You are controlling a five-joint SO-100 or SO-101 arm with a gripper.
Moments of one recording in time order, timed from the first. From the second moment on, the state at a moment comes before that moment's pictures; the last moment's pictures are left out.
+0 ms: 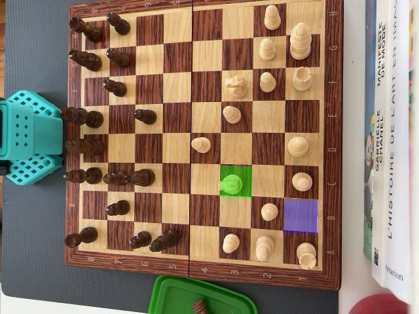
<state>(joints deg) -1.3 191.2 179.9 -70.4 88.2</state>
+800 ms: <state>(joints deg) -2.8 192.2 179.9 -101.6 88.2</state>
